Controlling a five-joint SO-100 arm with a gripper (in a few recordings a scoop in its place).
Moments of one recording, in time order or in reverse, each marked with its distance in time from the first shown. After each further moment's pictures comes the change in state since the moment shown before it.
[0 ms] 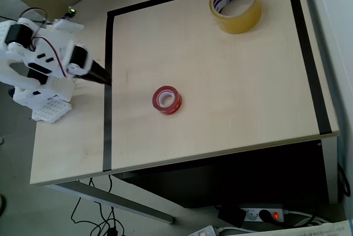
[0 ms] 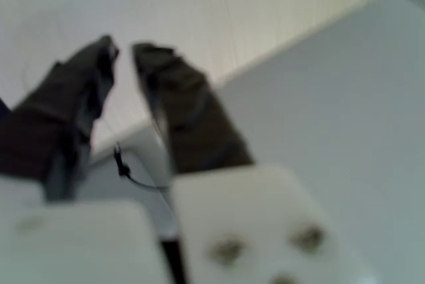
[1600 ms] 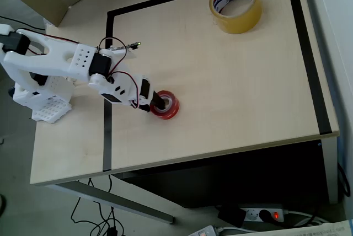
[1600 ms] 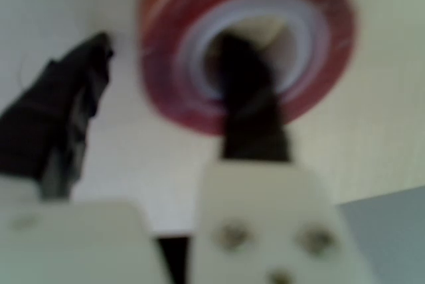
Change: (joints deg) arm 2.5 -57.0 -24.4 -12.0 -3.6
